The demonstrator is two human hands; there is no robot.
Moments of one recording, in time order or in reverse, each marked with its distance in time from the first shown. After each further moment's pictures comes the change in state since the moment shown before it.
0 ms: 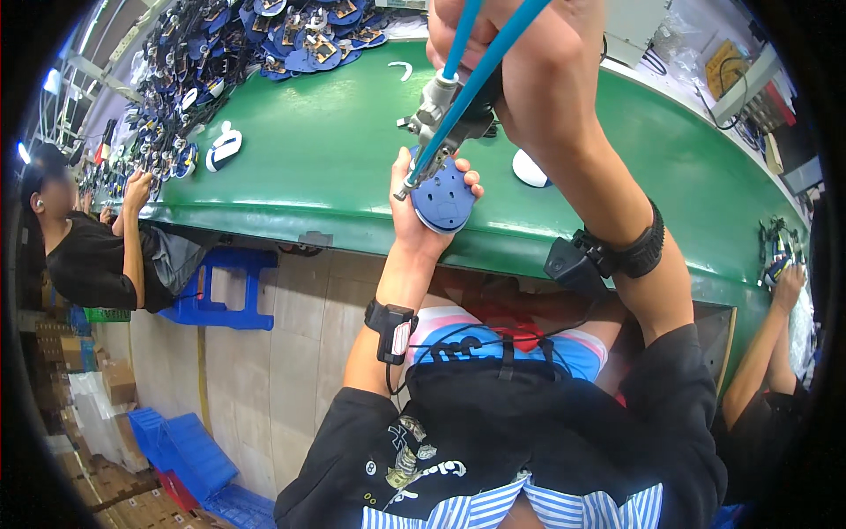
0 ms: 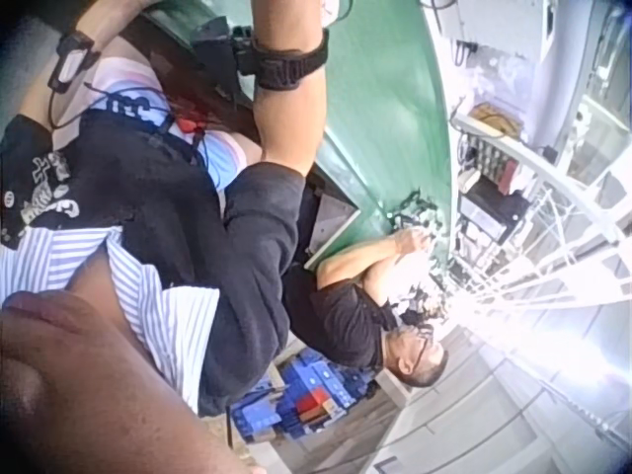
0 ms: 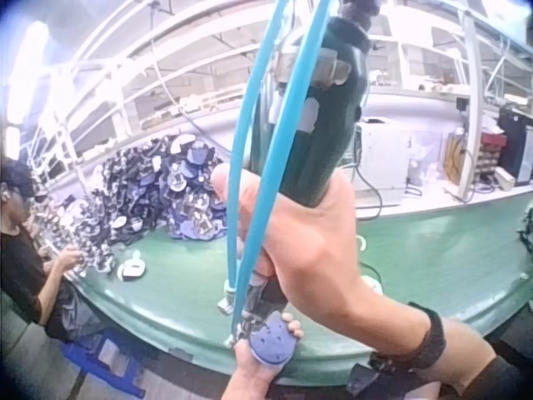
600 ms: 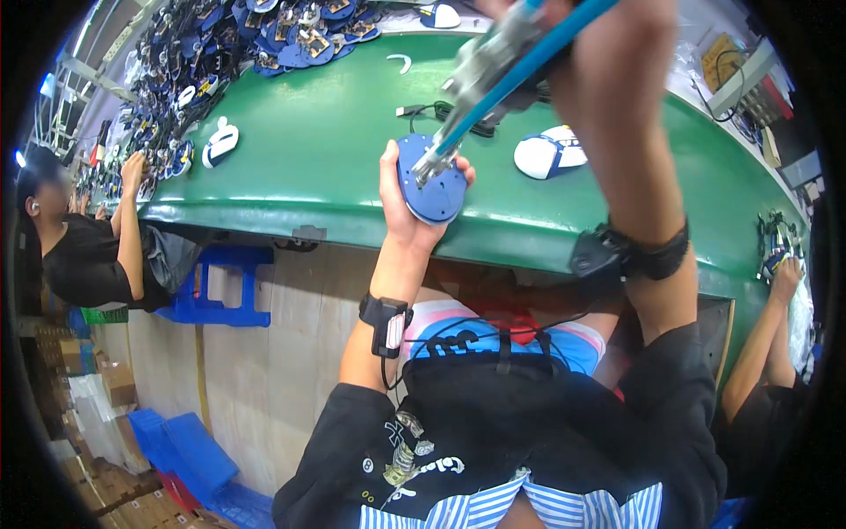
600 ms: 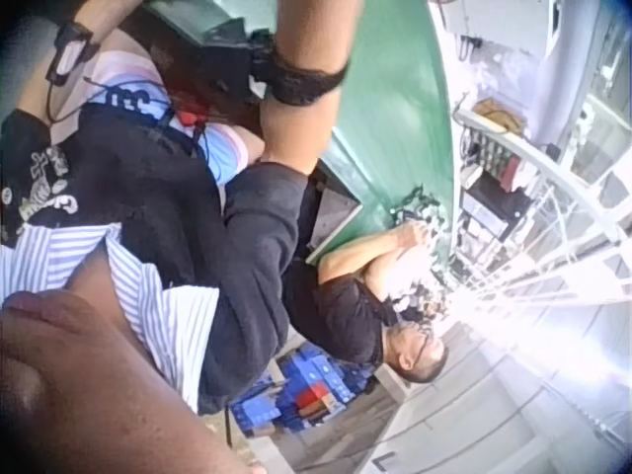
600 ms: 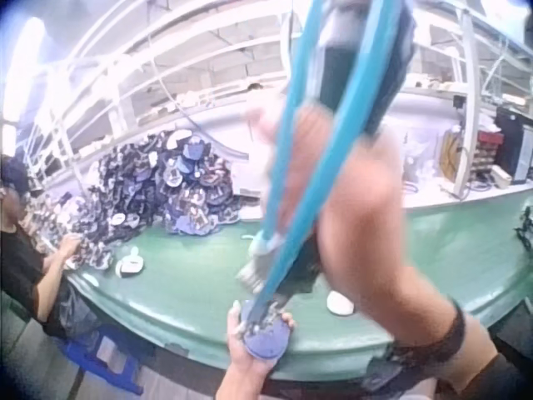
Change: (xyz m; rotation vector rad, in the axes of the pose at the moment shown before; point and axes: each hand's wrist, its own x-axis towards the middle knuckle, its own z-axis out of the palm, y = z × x) left_hand 0.002 0.002 0.000 0.064 0.149 0.078; right_hand -0.001 -0.023 -0.017 -0.011 0.031 -0.115
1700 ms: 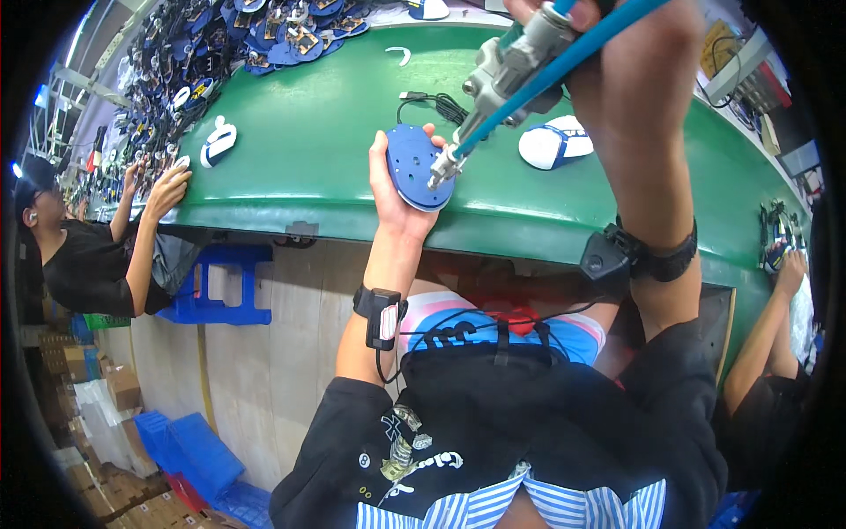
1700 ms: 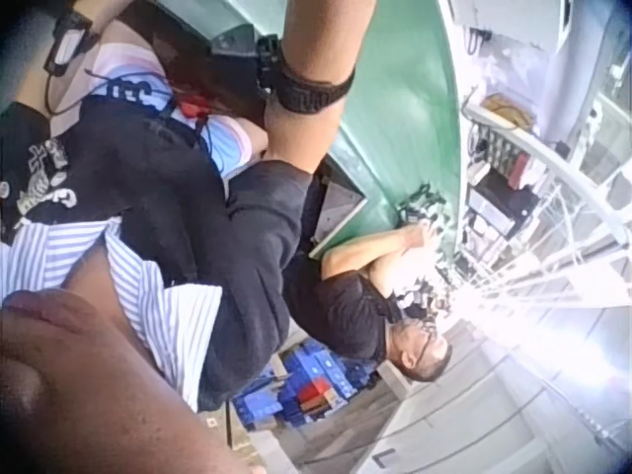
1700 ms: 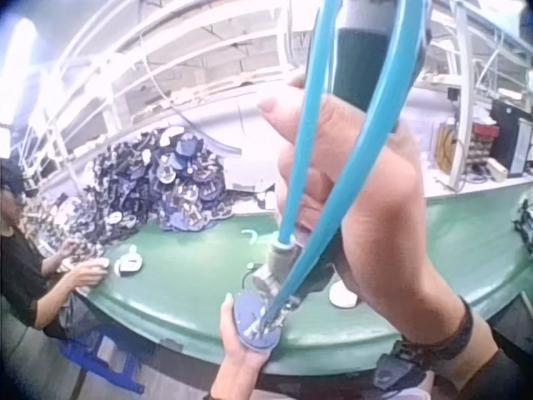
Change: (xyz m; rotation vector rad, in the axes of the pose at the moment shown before) left_hand 0.002 0.000 0.001 0.001 0.002 0.013; right_hand -0.007 -0.025 -0.009 0.035 0.028 0.090
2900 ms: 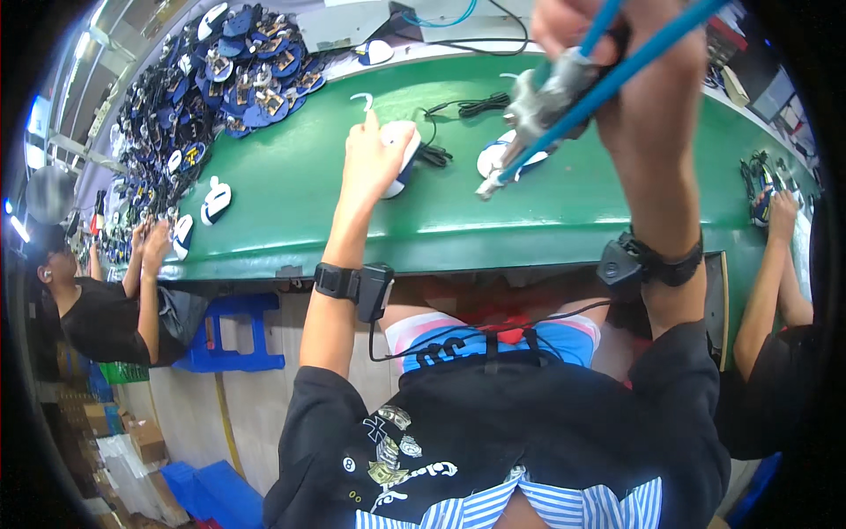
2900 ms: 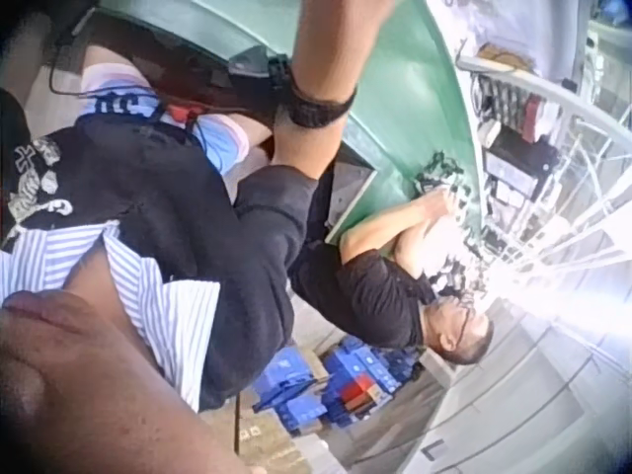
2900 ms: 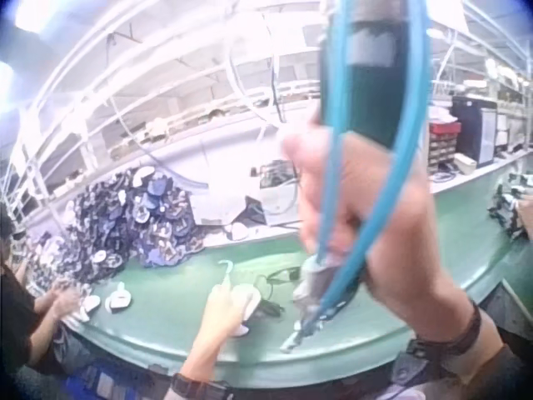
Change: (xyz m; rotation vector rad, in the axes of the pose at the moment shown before) left_hand 0.079 0.018 0.037 2.154 0.072 0.604; right_hand -0.017 -0.069 -0.053 -0.219 0.014 -0.176
